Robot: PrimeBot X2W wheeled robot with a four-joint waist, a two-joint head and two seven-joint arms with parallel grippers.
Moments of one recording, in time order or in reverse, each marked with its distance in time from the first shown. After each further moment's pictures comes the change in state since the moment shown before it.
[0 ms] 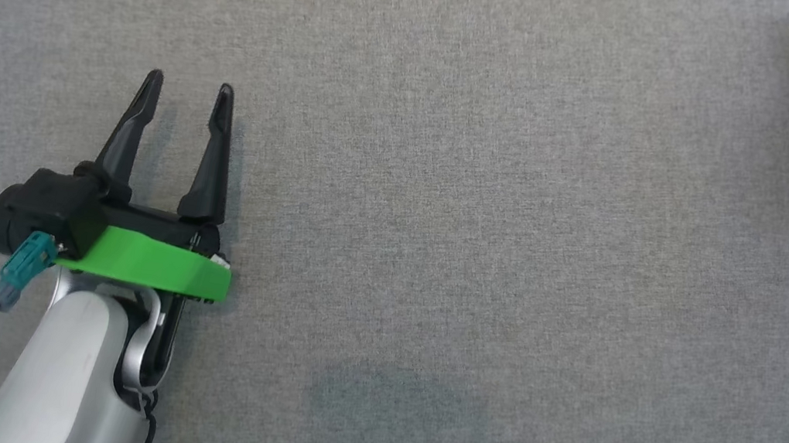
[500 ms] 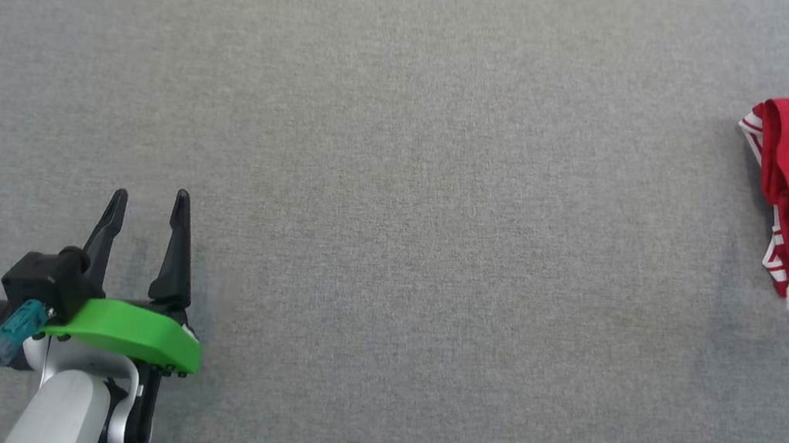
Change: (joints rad) left arm 0.137 -0.007 0.050 0.123 -0.056 0.060 0.018; right arm 0.298 0.205 0.019 -0.204 0.255 0.000 -0.041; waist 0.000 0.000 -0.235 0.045
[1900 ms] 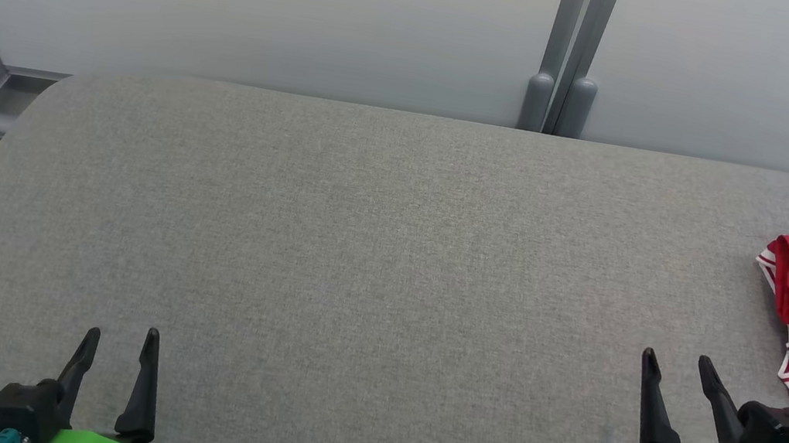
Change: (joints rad) left arm 0.279 0.016 0.075 0.005 0.055 -0.082 -0.023; right arm 0.457 0.220 0.127 -0.050 -0.031 -0.001 -0.094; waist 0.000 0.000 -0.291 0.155
